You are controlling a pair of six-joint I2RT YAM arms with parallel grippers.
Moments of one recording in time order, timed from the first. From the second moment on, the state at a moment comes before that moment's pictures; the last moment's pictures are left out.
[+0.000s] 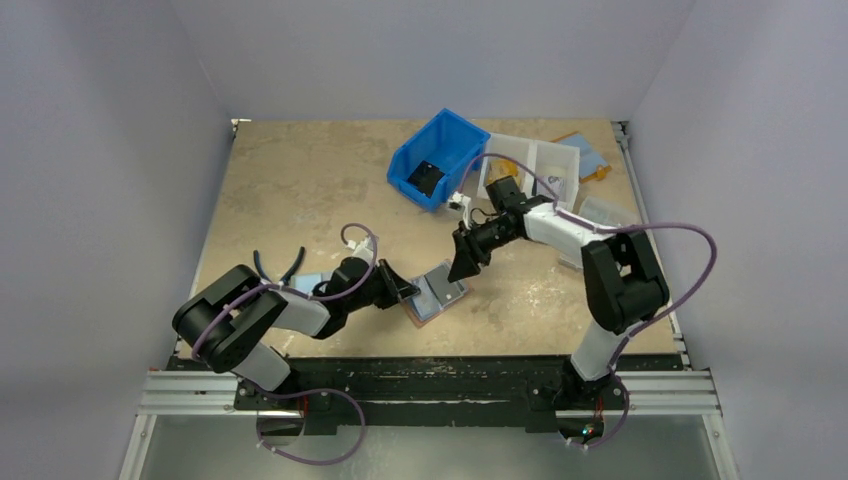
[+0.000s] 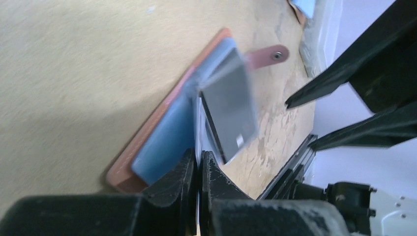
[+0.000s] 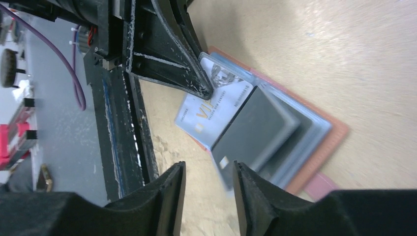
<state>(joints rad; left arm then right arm) -0.69 1.54 0.29 0.77 0.15 -1.11 0.43 1.77 1.10 -0.55 -0.95 -0.31</state>
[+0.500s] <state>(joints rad) -0.68 1.52 0.56 0.64 0.41 -0.69 0.32 1.45 1.00 -0.56 -1.16 -0.49</state>
